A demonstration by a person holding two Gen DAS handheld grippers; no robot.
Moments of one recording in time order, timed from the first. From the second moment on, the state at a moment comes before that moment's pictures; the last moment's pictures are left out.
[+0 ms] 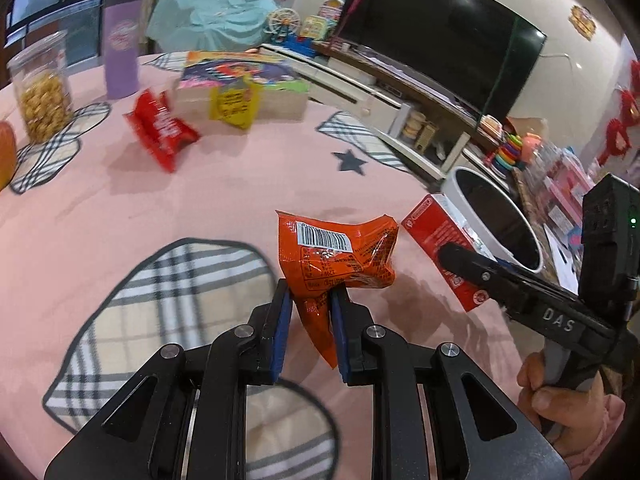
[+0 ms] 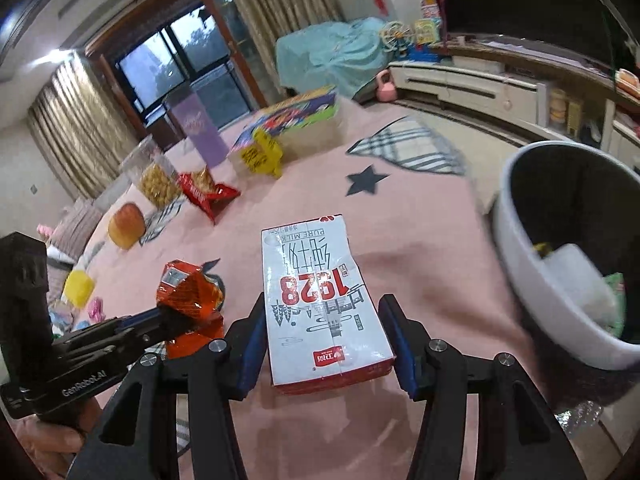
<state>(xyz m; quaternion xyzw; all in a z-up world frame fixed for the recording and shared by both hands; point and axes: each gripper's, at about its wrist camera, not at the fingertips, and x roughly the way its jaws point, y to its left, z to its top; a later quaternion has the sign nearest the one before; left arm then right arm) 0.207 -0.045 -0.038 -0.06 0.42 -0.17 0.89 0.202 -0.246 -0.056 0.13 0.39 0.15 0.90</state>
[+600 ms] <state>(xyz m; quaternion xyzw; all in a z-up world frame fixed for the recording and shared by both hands) 0.201 -0.127 -0.023 -0.01 0.41 -0.23 0.88 0.164 -0.327 -0.037 0.19 0.36 0.09 0.91</state>
